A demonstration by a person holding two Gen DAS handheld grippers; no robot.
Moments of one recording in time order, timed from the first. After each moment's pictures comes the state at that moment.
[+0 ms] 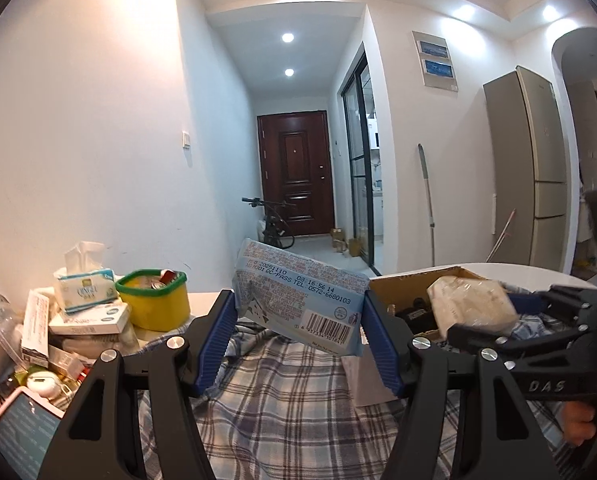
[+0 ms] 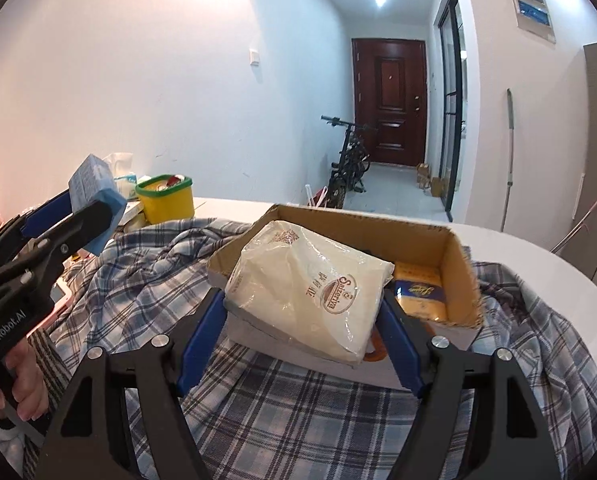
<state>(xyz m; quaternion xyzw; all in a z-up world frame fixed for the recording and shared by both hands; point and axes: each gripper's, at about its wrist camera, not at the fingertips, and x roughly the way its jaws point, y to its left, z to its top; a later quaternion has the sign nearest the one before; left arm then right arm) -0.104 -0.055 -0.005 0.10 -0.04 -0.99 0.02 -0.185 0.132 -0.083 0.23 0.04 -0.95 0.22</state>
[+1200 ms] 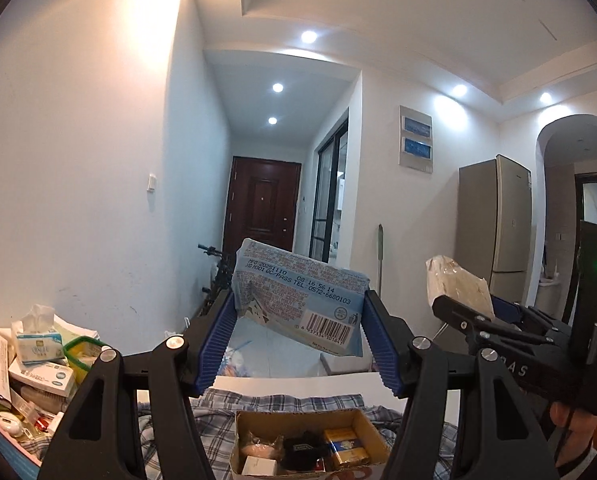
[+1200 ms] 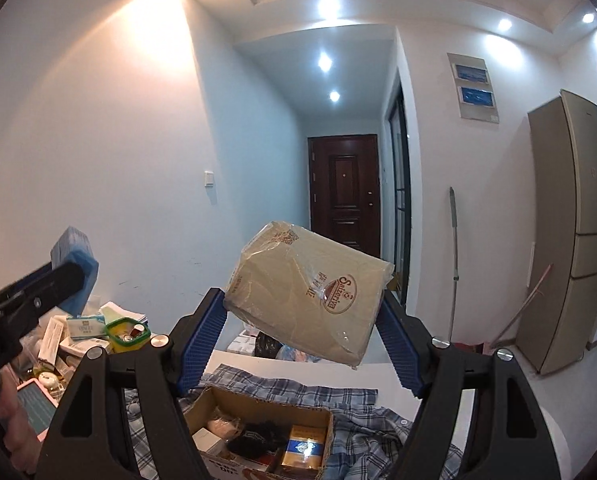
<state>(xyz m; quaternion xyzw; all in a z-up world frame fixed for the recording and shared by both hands) -0.107 -0.002 0.161 0.02 0.05 -1.00 -0.06 -0.172 0.212 0.096 0.06 -0.01 -0.99 0.15</state>
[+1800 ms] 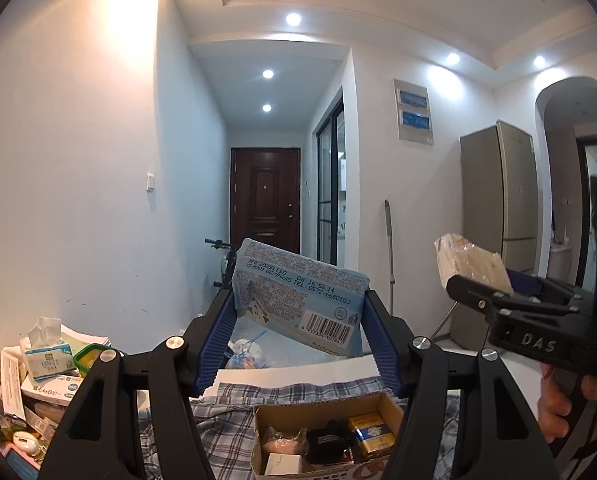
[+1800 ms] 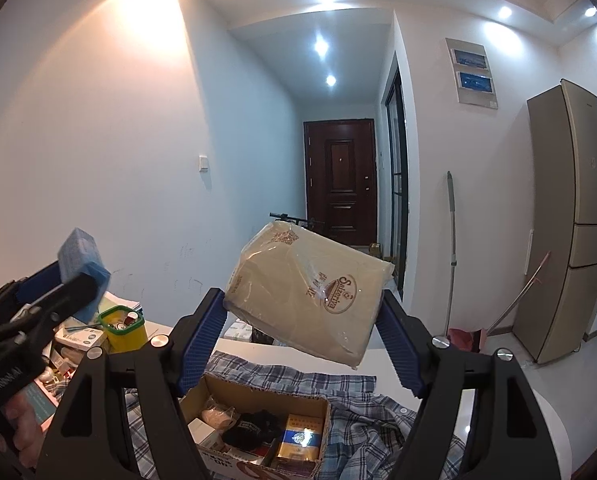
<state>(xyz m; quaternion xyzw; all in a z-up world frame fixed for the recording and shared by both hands) -0.136 0.011 0.149 0.05 0.00 -1.00 -0.05 -0.192 0.219 0.093 0.09 0.00 -0.99 0.14</state>
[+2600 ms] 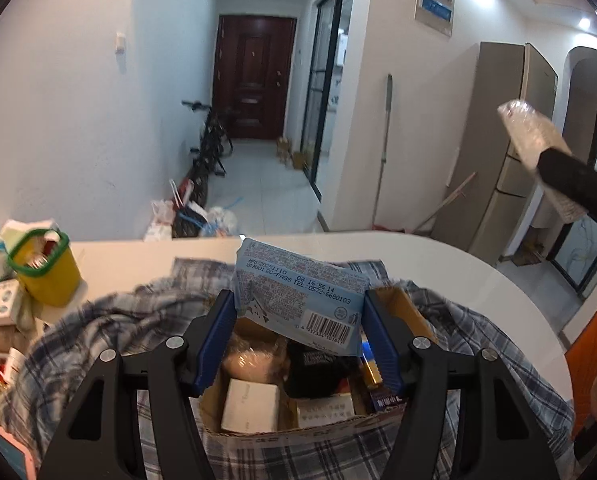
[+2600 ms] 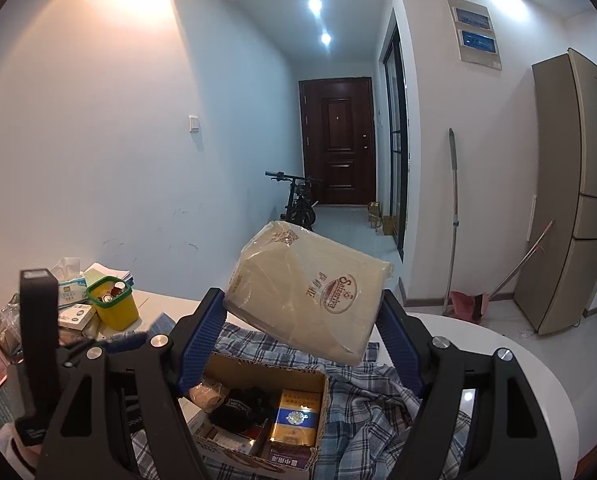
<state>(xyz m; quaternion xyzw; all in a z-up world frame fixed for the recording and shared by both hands) -0.261 0.025 0.048 0.30 0.04 -0.95 -0.09 -0.240 0.225 0.063 0.17 0.00 -0.98 0.14</state>
